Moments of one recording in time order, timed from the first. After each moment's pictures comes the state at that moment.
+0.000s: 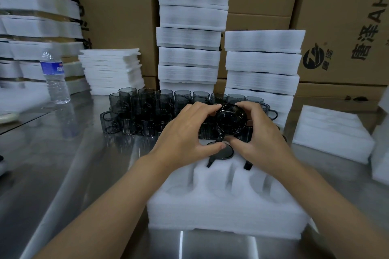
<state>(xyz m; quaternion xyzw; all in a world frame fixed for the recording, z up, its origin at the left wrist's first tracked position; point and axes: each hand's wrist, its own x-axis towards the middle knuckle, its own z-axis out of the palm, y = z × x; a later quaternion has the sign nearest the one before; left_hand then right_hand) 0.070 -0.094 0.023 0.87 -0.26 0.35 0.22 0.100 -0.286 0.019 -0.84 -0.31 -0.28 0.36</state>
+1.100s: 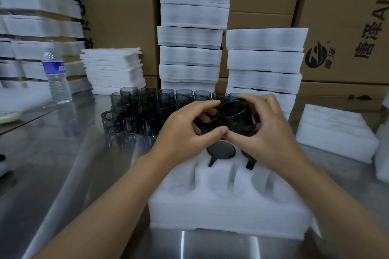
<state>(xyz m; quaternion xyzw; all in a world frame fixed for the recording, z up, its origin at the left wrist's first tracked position) 0.068 -0.096 0.025 0.80 -0.26 0.36 0.41 0.078 -0.280 0.039 -0.83 -0.28 -0.30 0.39</state>
